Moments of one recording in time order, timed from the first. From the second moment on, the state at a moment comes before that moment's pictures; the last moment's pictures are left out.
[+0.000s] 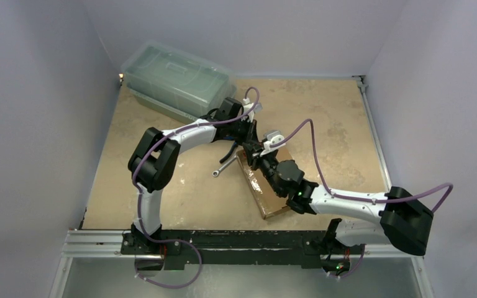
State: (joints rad) left arm -0.60 2.02 1.41 -0.18 0.59 -0.35; right arm 1.03 1.21 0.54 0.75 0.54 0.09
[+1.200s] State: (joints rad) left arm -0.57 2.09 1.55 -0.23 0.54 -0.29; right arm 1.04 1.16 0.56 0.64 0.64 0.13
